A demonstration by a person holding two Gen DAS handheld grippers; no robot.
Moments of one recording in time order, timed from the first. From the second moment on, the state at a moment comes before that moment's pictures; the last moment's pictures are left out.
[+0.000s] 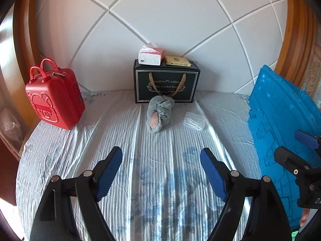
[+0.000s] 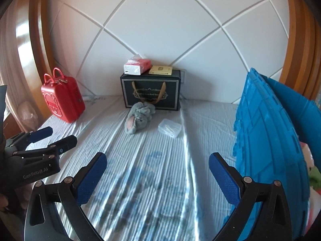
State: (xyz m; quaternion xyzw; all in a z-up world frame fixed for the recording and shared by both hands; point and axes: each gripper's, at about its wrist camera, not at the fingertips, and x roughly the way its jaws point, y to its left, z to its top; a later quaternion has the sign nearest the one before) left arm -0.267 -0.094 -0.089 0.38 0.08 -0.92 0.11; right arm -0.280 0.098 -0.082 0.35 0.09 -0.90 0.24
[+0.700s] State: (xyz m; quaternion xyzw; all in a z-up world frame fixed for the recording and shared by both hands) left arm -0.545 -0.171 -0.252 0.44 0.06 -0.89 0.08; right arm -0.536 0.021 -0.249 0.45 0.09 -0.87 0.20
